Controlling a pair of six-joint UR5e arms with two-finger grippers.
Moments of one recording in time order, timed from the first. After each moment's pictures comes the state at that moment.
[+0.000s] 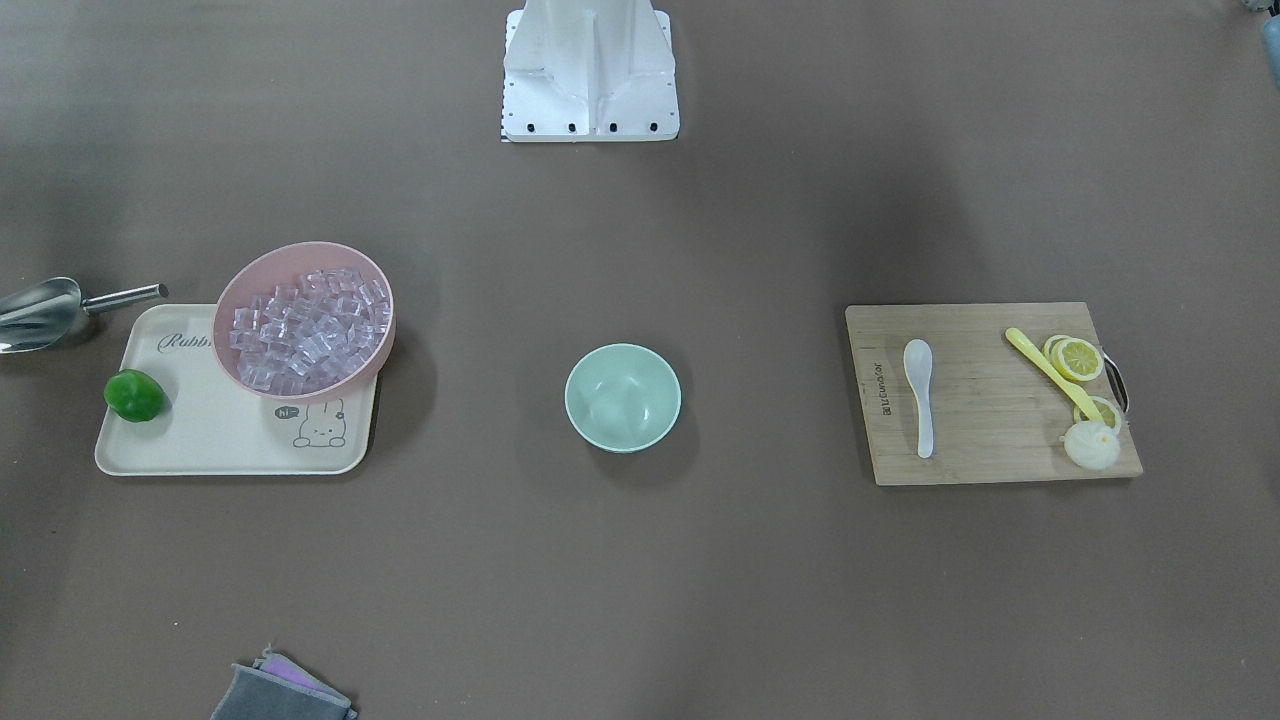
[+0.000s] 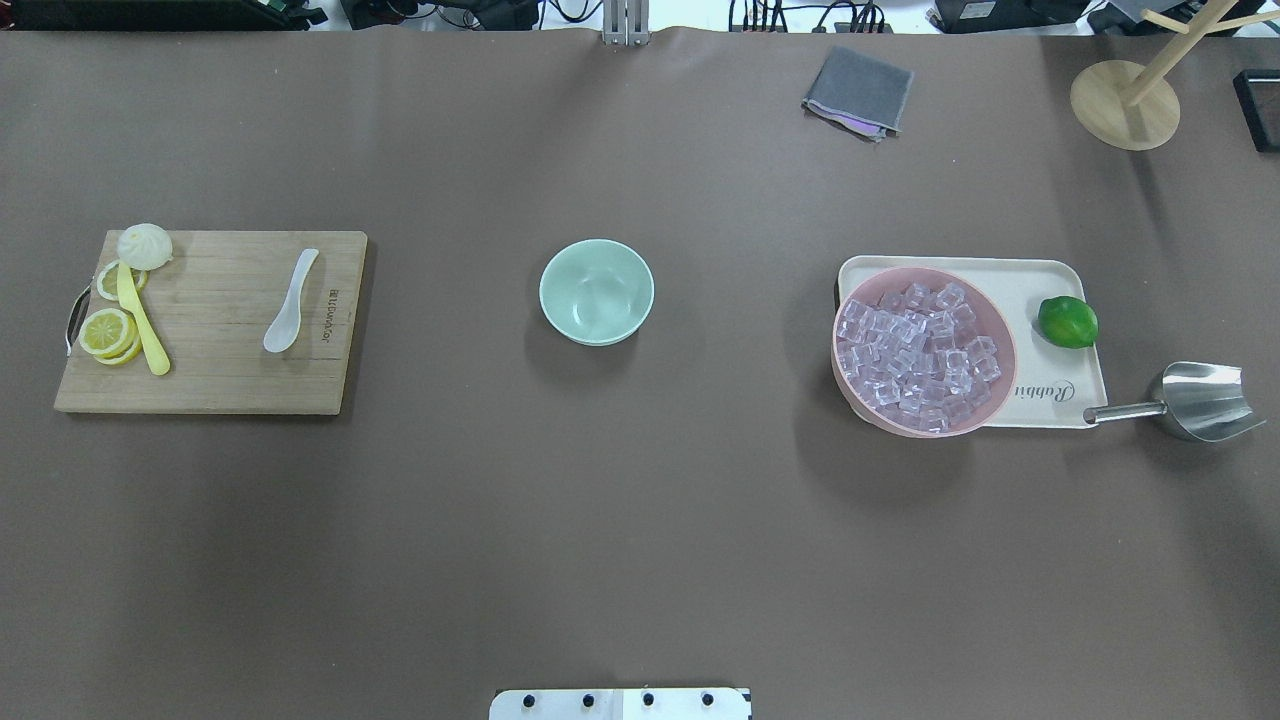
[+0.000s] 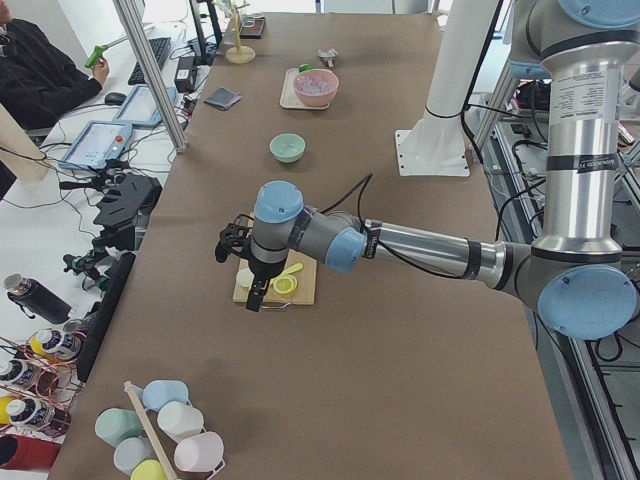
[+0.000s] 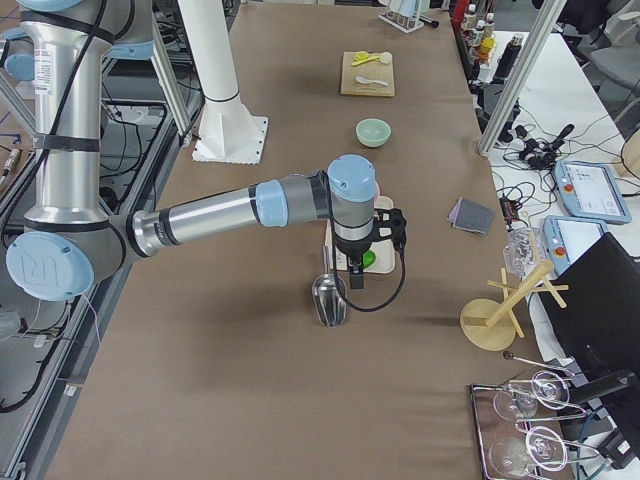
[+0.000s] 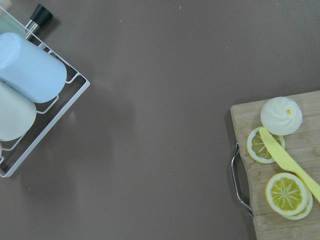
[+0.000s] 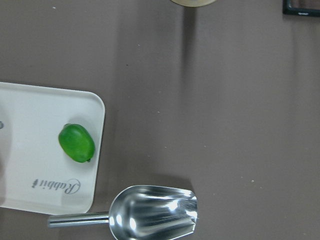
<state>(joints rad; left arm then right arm) -1.43 -1.55 -1.78 -1.84 -2.24 -0.19 1.52 -1.65 1.95 -1.66 2.39 0.08</state>
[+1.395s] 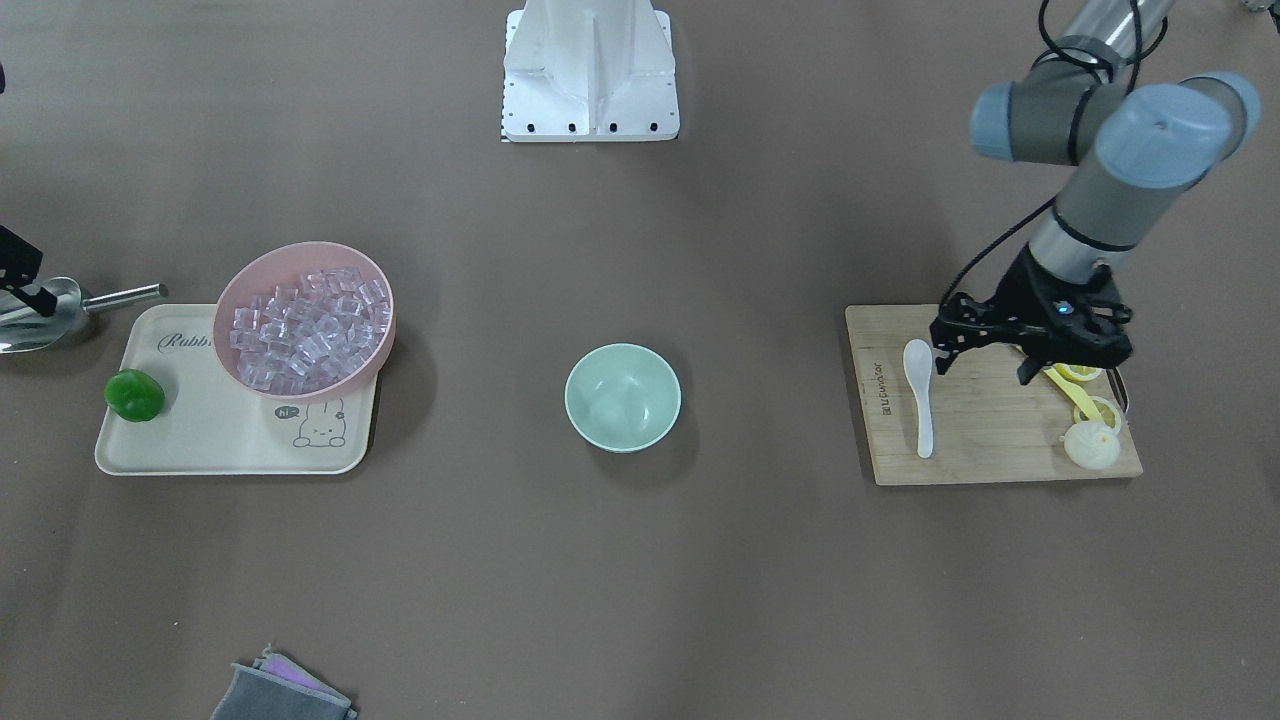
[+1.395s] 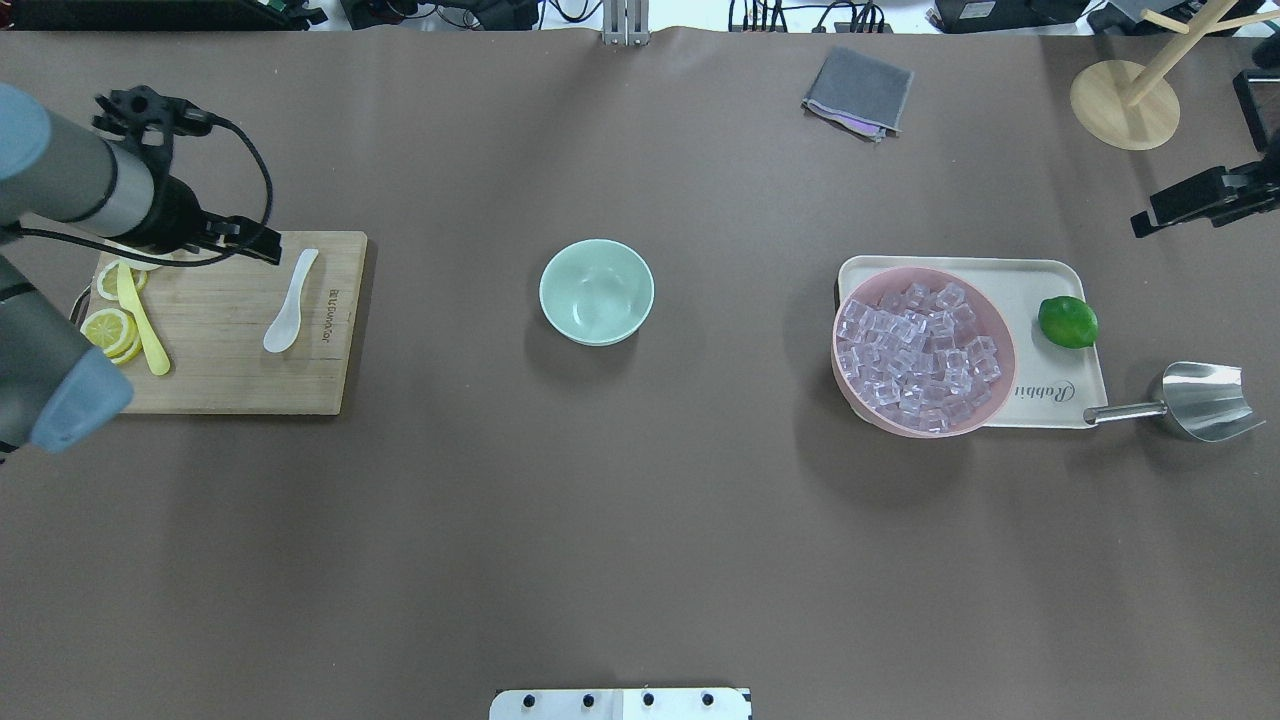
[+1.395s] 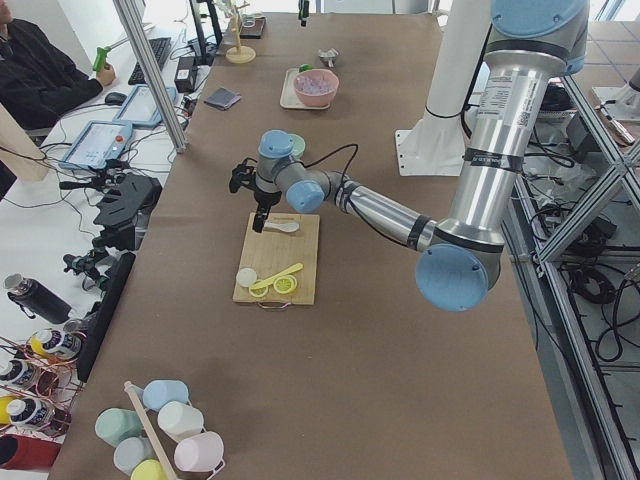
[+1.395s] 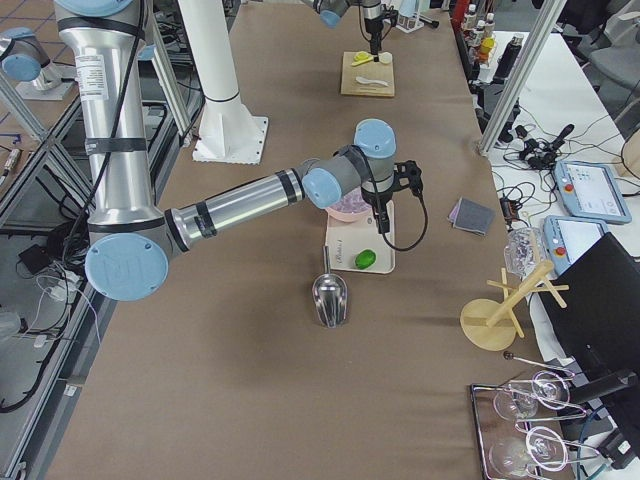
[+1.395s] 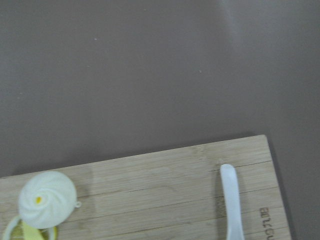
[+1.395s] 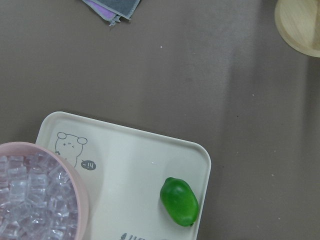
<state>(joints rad) -0.89 -1.84 -1.72 -1.96 -1.98 -0.81 1.21 -1.48 1.89 -1.36 2.31 0.49</state>
